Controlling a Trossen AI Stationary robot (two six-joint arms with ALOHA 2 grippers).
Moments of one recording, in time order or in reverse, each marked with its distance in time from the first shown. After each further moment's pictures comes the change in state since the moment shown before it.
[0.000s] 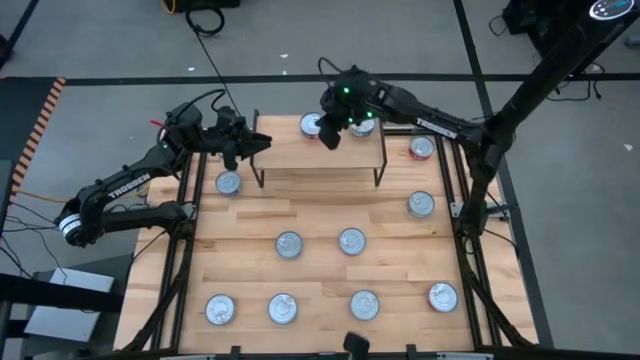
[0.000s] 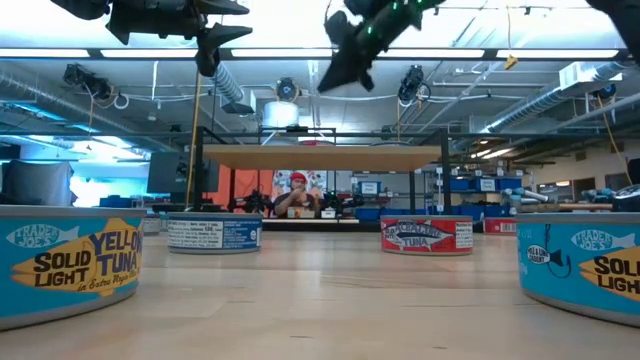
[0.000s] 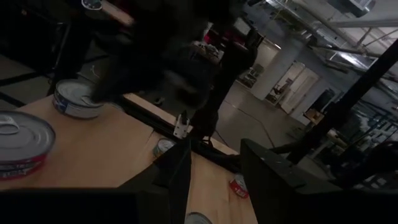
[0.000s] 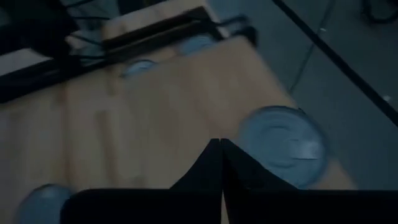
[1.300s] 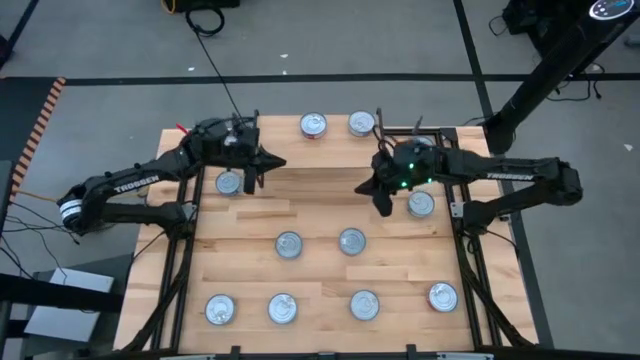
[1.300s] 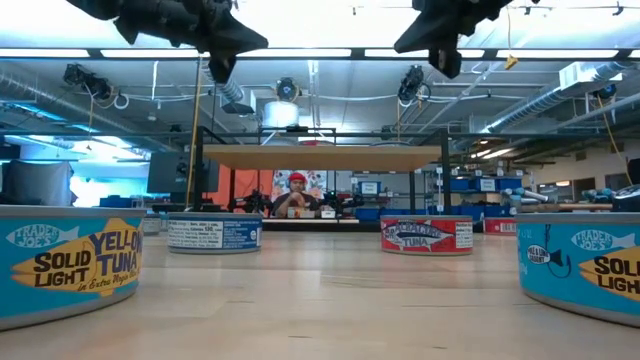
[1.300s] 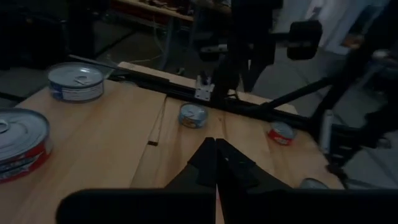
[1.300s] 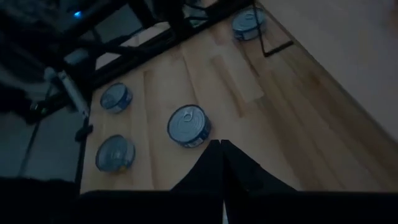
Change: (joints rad) left arm -0.239 0.076 0.000 -0.125 -0.247 0.372; right arm 0.320 -0.675 -0.837 0.275 0.008 0.366
